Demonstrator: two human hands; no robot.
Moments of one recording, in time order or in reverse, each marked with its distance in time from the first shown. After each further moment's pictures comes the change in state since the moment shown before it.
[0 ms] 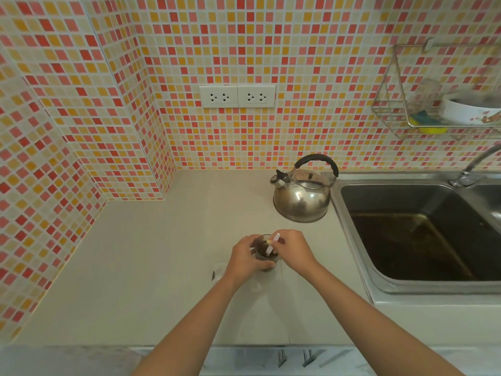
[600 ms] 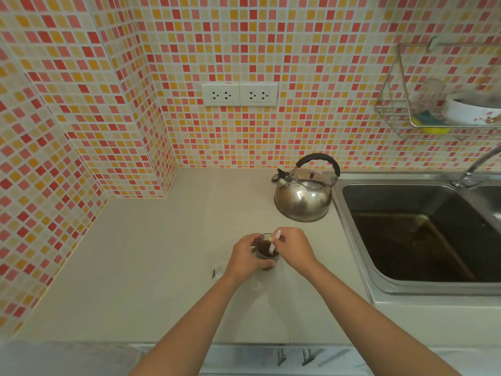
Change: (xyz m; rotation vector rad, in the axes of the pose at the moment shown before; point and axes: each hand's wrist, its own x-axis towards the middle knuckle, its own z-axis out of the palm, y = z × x) left_hand -0.001 0.001 0.000 0.013 0.001 -0.009; right_hand 0.003 -0.001 0.001 -0.076 0.031 0.032
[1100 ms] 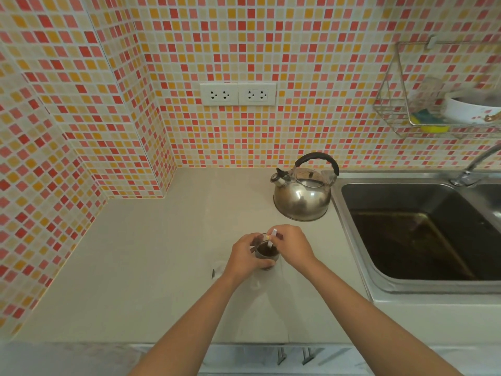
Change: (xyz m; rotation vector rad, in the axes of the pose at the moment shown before) left_hand -0.001 0.003 -0.001 0.022 0.001 0.009; right_hand 0.001 -0.003 -0.004 0.017 -0.025 -0.045
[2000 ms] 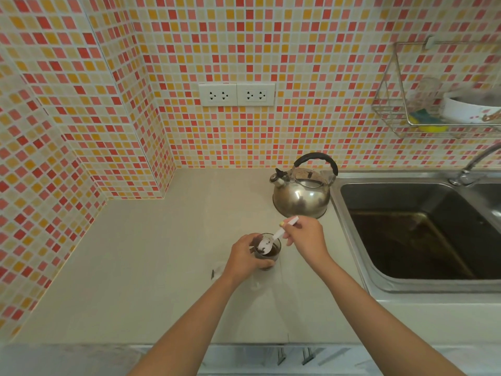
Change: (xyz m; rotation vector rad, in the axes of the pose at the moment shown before) left_hand 0.003 -0.003 0.001 -0.048 0.010 -0.003; right_hand -0.005 0.001 -0.026 0.426 0.230 0.124
